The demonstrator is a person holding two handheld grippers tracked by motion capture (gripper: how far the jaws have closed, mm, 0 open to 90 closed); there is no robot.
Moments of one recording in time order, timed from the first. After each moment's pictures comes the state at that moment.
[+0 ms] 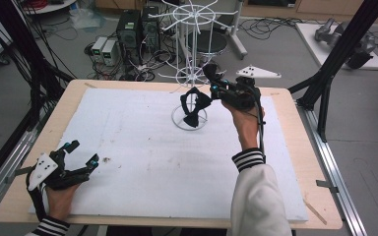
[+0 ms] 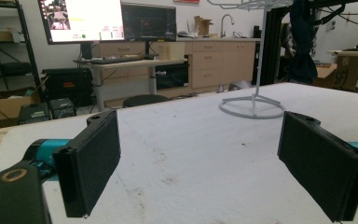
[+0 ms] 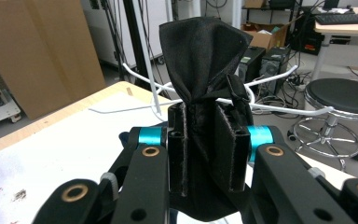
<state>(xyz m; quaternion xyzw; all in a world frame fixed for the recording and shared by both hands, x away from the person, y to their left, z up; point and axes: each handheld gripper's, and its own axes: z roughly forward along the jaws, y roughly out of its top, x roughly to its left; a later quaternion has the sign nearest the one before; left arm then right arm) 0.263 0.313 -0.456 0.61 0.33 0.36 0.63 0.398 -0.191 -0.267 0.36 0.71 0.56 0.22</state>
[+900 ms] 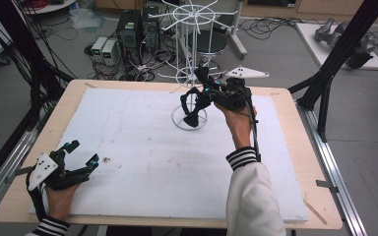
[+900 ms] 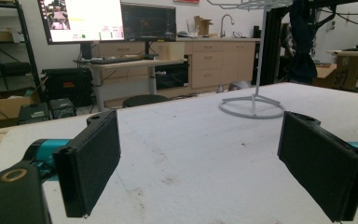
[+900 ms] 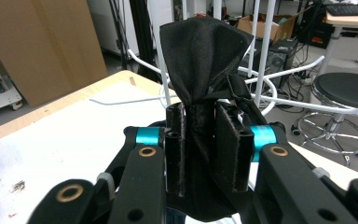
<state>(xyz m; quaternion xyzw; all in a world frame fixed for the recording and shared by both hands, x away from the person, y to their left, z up) 0.263 0.313 -0.456 0.61 0.33 0.36 0.63 0.405 -0.174 -0.275 0.36 0.73 0.54 0.22</state>
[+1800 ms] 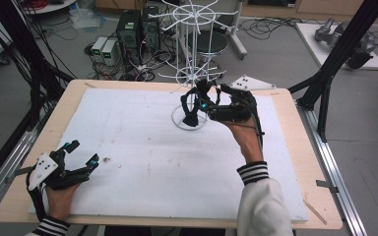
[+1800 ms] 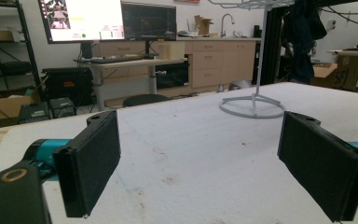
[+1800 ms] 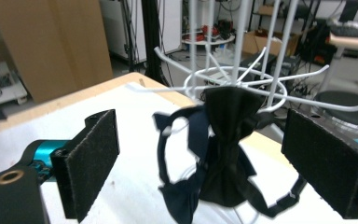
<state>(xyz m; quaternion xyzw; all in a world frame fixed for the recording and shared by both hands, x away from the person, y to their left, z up) 0.263 0.313 -0.456 0.61 0.33 0.36 0.63 0.369 -0.181 -0.277 0.32 0.73 0.55 0.24</state>
